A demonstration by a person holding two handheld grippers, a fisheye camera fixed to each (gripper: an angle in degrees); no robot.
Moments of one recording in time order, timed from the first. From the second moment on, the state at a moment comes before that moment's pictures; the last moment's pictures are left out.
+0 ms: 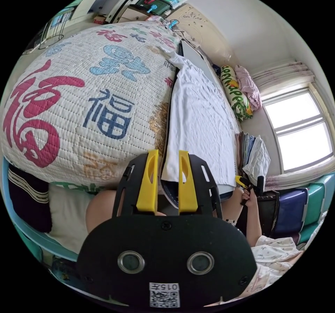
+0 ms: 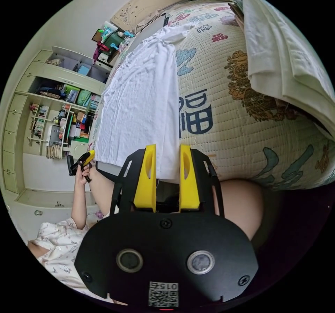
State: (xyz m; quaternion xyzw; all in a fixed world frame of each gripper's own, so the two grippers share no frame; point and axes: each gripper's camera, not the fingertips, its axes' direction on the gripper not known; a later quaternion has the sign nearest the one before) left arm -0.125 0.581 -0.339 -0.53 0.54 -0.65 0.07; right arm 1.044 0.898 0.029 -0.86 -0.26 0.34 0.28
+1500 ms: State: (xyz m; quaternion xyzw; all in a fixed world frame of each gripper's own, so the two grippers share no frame) left arm -0.144 0.569 -0.420 -0.53 0.53 -0.65 0.09; right arm 1.076 0.860 -0.024 -0.88 -0.29 0.29 0.25
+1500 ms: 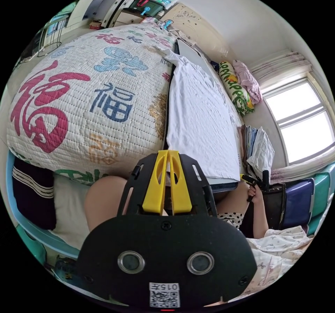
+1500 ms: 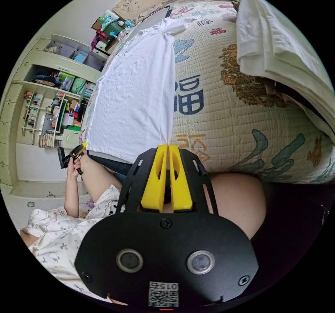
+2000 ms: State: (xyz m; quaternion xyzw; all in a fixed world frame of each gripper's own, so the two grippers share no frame) left arm -0.165 0.556 -0.417 -0.54 0.53 -0.65 0.10; right arm 1.057 0.857 -0.022 -0.88 -0.28 0.28 0.26
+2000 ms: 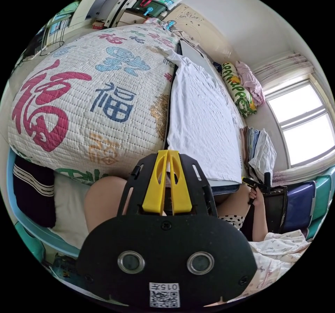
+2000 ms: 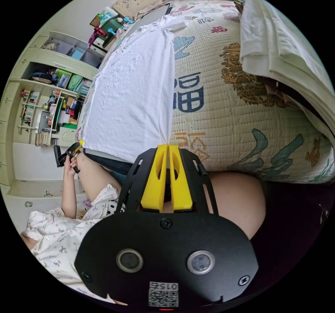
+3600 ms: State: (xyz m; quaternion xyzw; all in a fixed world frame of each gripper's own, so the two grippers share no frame) left arm -0.358 0.326 -0.103 -0.22 0.47 -0.73 0.45; right arm 0.994 0.786 0.103 -0.57 -0.11 -0.01 0.81
